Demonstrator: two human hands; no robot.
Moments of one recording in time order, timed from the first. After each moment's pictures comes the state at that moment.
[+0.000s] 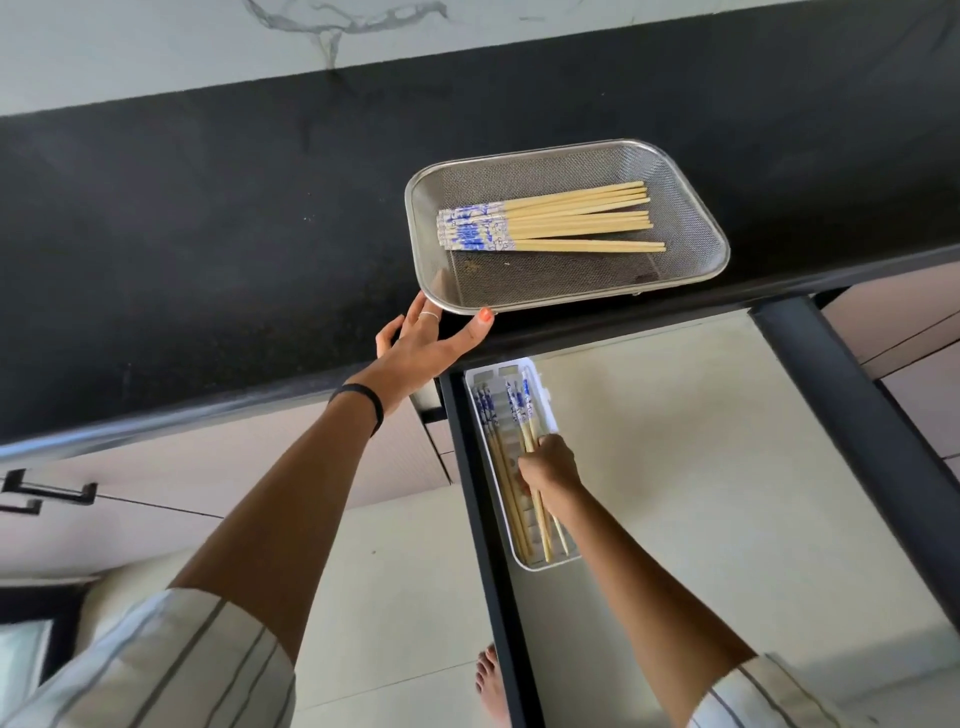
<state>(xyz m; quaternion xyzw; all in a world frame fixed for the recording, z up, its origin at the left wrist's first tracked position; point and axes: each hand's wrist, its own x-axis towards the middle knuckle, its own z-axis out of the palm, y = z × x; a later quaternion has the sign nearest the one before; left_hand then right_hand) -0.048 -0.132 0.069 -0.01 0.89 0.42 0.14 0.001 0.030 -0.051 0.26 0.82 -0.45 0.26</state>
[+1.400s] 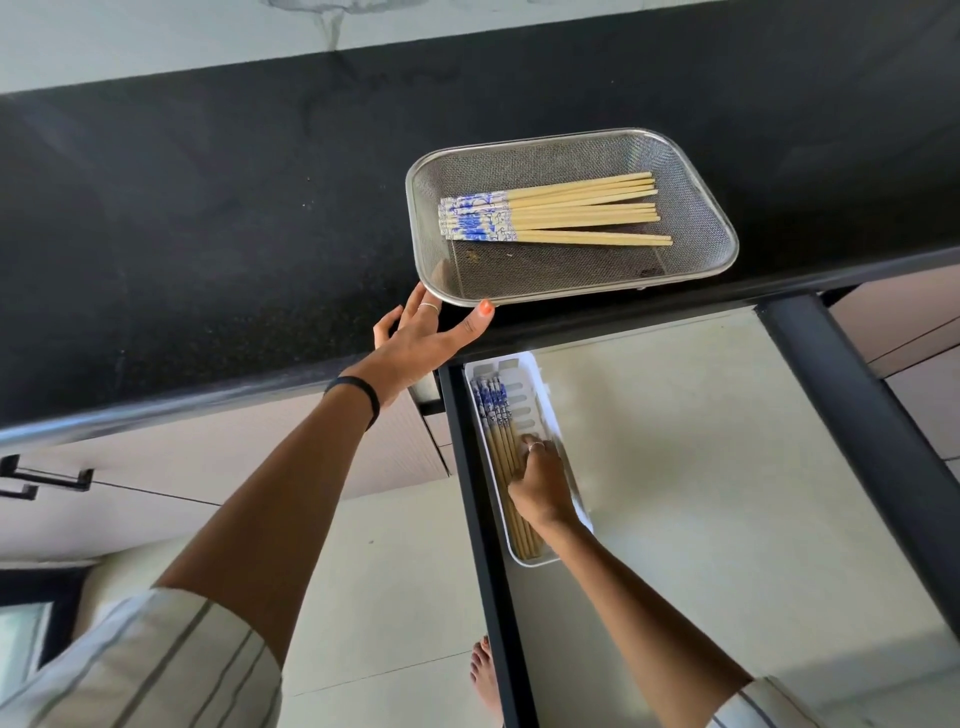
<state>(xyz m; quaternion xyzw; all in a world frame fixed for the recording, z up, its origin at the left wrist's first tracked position) -0.050 -0.131 0.065 -0.02 0.90 0.42 0.14 0.029 0.031 -0.062 0.08 0.90 -0.36 0.21</state>
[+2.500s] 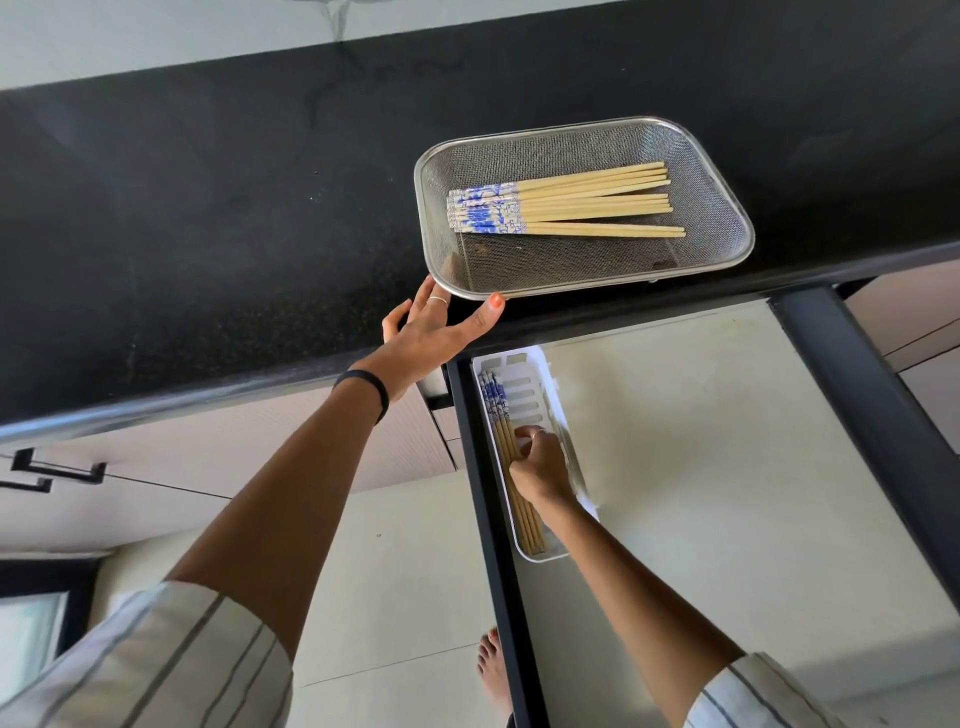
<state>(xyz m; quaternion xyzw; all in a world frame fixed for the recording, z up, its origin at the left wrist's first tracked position) -0.050 -0.131 0.067 -0.01 0.89 0.42 0.14 0.018 0.019 -0.065 0.16 0.85 -0.46 0.20</state>
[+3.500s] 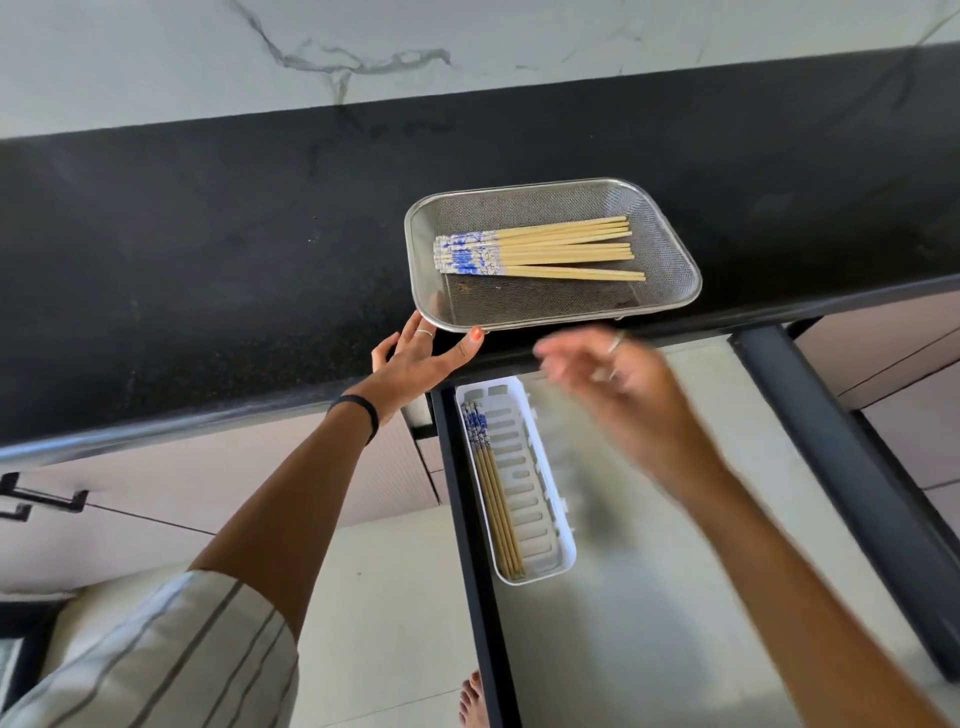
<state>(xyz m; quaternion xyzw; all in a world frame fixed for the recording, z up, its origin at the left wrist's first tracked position) -0.046 -0.129 0.069 -0.02 0.90 0.42 0.13 0.004 0.089 0.141 -0.13 0.79 -0.60 0.05</state>
